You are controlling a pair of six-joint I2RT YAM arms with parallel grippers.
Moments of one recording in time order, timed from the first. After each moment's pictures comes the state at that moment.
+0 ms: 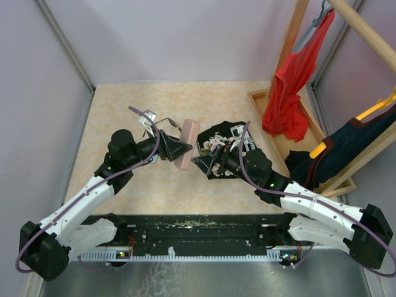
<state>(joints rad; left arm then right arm) -0.54 0.98 0.69 0.24 0.48 -0.61 0.90 0.94 0.58 0.30 0.00 0.69</state>
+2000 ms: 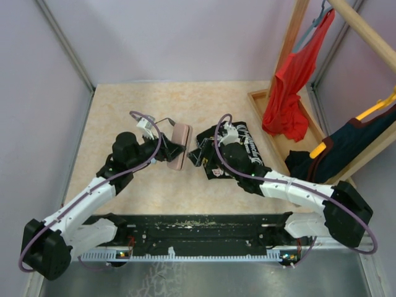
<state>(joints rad) -0.51 0.99 0.62 0.17 0.34 -0.54 0.90 1.23 0.68 0.26 0.17 0.80</state>
